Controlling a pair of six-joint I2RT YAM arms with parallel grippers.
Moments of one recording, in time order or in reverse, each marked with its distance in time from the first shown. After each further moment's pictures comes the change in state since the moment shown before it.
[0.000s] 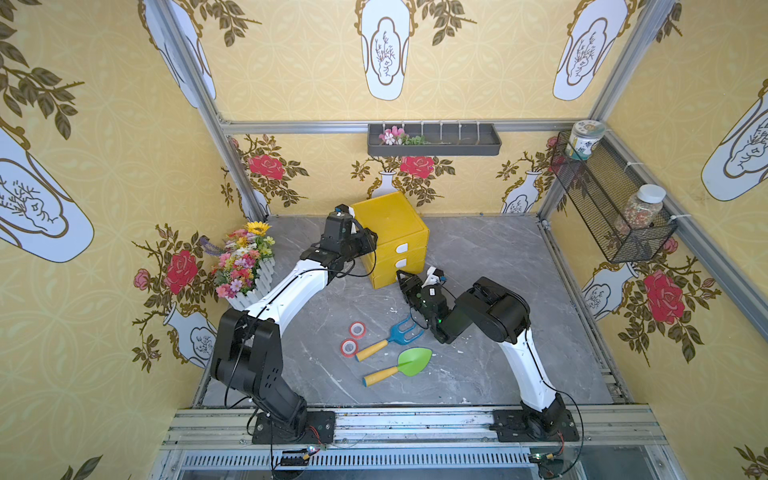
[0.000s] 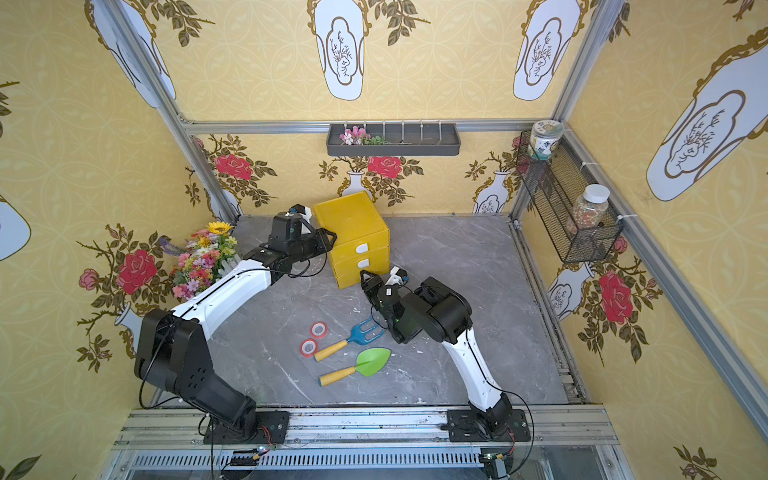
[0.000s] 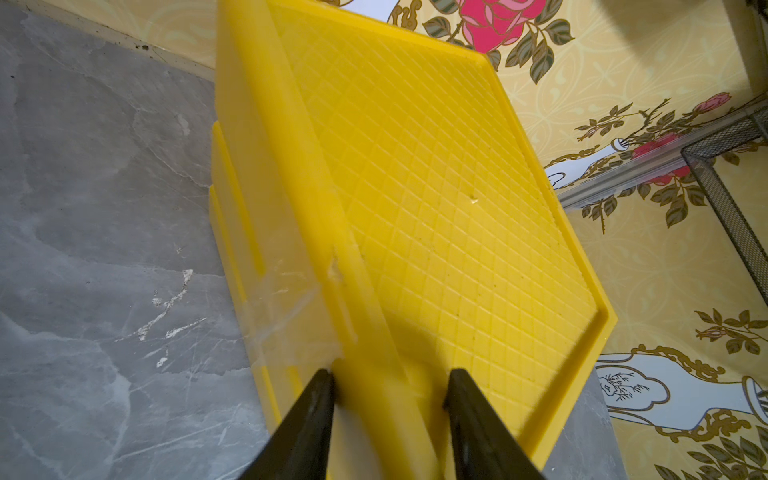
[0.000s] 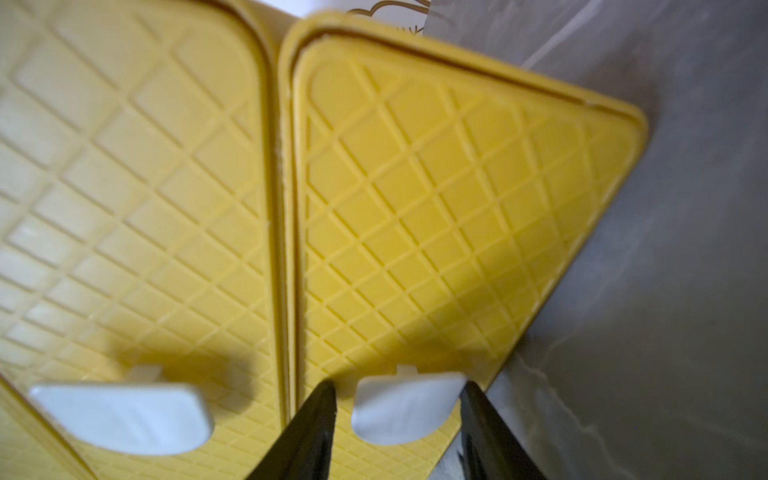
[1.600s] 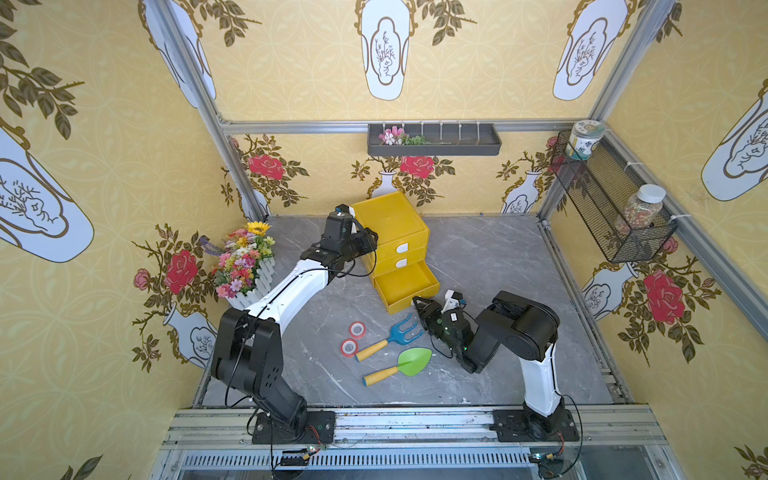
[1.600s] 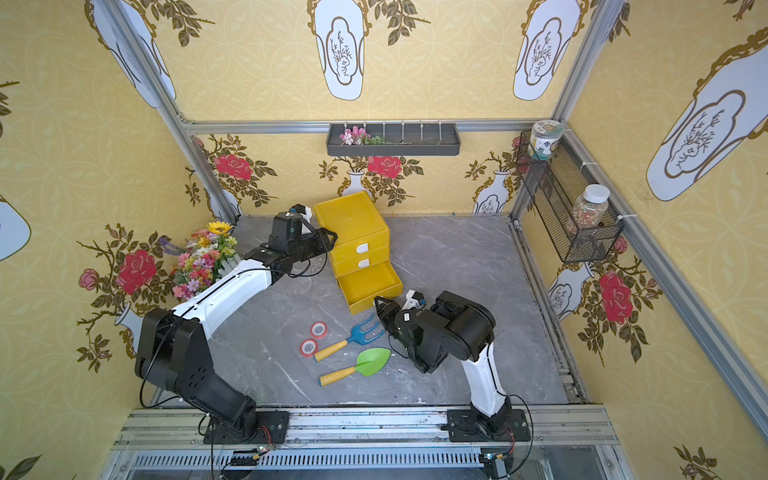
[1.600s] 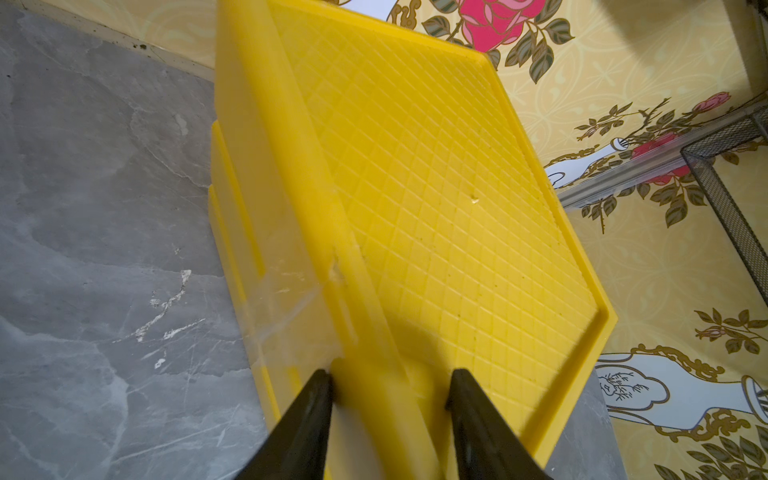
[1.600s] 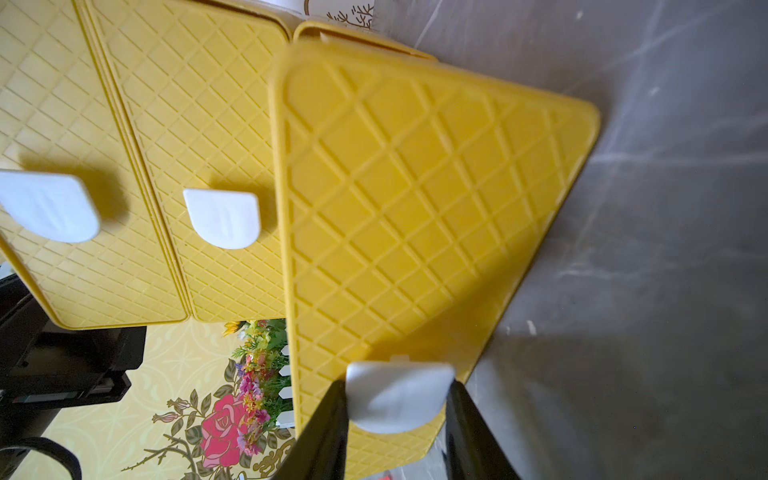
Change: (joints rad) left arm 0.000 0.004 0.002 0.003 0.000 0.000; right arm 0.068 -0.259 -0.451 0.080 0.007 0.049
